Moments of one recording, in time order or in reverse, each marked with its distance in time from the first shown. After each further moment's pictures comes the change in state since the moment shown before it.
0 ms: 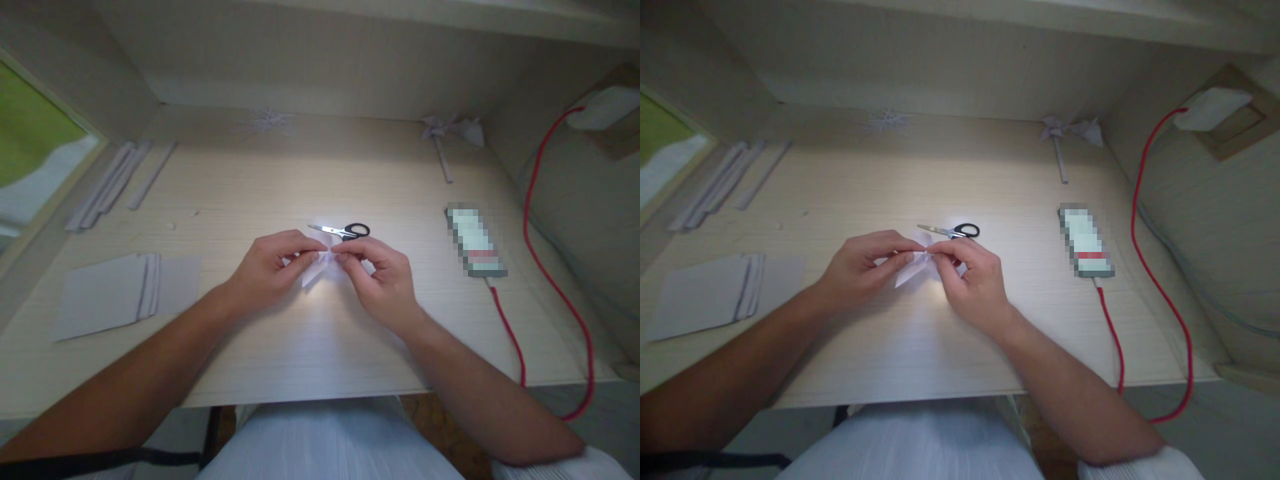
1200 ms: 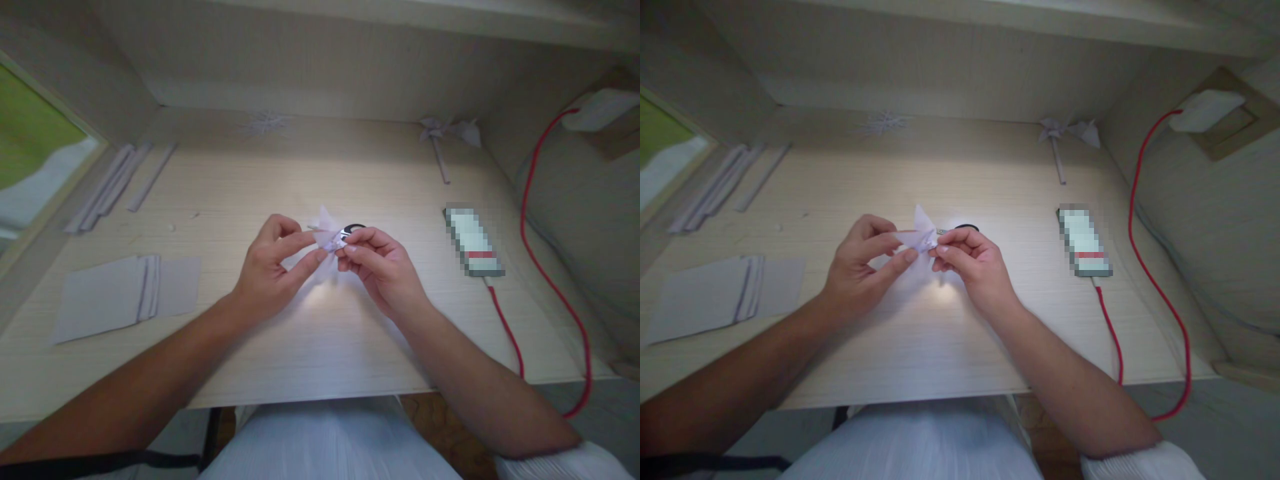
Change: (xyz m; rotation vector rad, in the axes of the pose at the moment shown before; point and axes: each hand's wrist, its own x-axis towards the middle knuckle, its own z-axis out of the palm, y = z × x) left_hand -0.005 0.010 0.015 0.109 0.324 0.072; right_hand 0.011 0.007 0.001 0.875 -0.050 0.532
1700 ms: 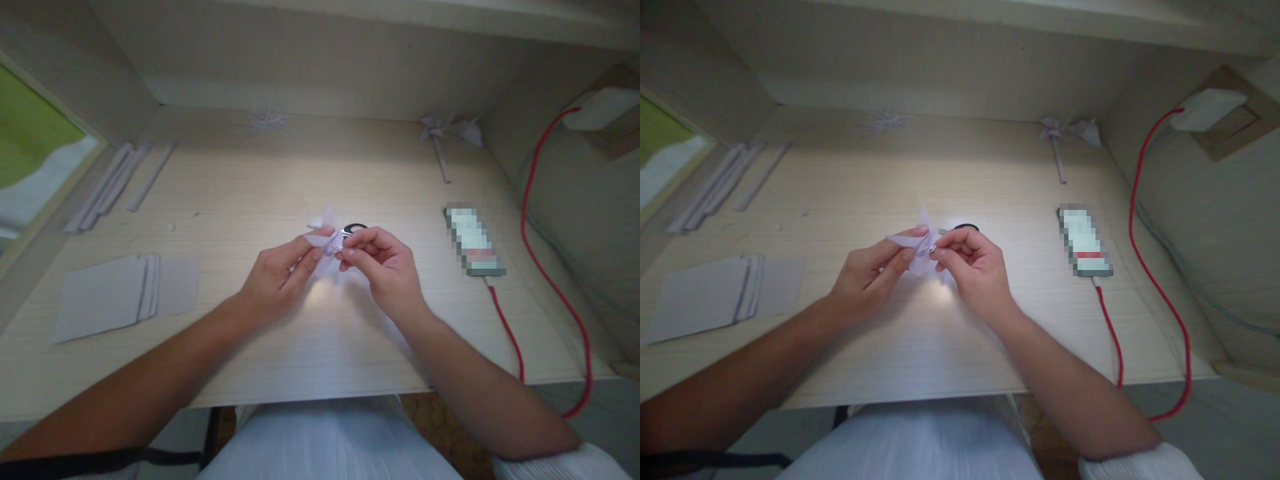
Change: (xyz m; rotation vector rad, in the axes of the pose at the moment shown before) left_hand -0.008 -0.002 0.003 -0.159 -0.193 -0.113; right_hand -0.005 -0.005 0.005 -0.343 0.056 -0.185
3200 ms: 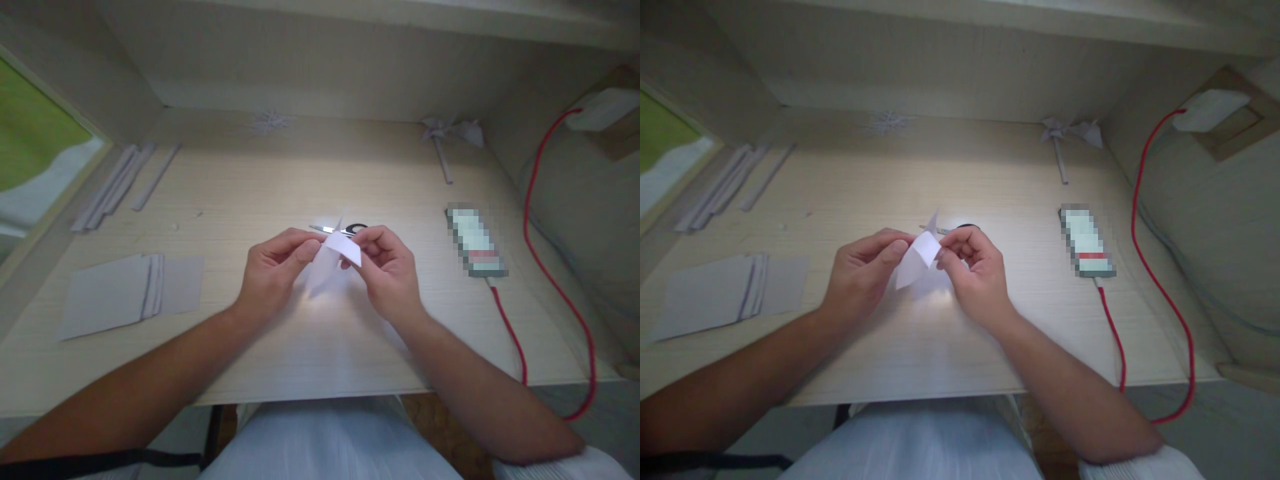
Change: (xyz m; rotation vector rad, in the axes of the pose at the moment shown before) left_hand 0.003 0.013 0.006 -0.361 0.214 -0.236; right_hand -0.005 0.002 0.005 -0.071 0.031 -0.103
